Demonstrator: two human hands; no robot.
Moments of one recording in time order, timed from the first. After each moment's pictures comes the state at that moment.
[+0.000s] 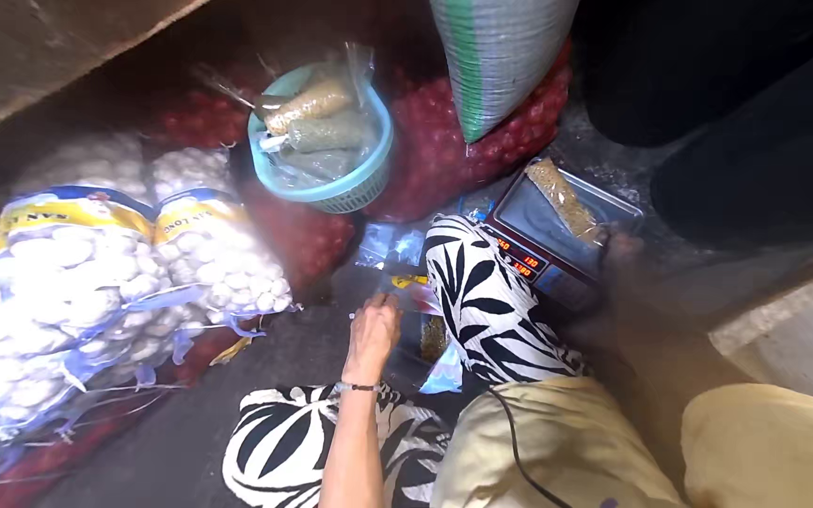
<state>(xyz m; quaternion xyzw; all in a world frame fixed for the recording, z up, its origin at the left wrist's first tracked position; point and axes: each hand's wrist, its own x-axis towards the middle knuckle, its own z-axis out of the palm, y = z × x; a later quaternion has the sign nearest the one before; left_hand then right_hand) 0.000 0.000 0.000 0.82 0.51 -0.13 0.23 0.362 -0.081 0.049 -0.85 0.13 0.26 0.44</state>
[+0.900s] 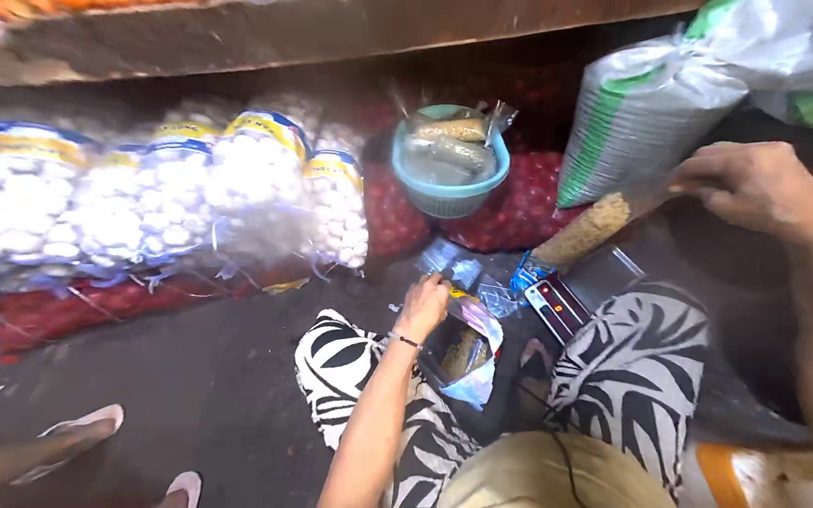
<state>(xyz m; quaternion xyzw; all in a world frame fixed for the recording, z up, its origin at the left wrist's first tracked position) -0.040 0.004 0.004 0.82 0.52 -0.01 0.25 0.373 0.017 0.190 -0.52 -0.84 -0.03 0.17</state>
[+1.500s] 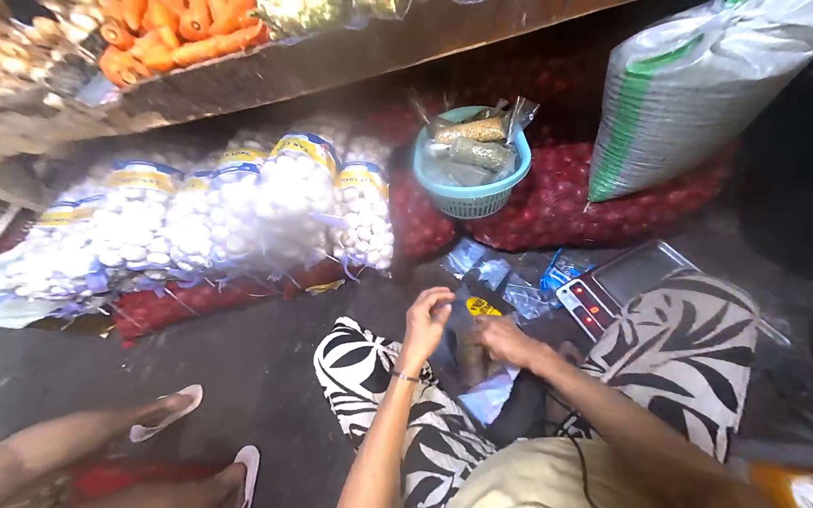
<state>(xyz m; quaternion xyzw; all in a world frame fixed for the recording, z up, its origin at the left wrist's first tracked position) -0.071 -0.051 -0.020 0.65 0.54 0.36 0.39 0.135 -0.049 -0.059 -0.35 -0.88 0.31 0.02</state>
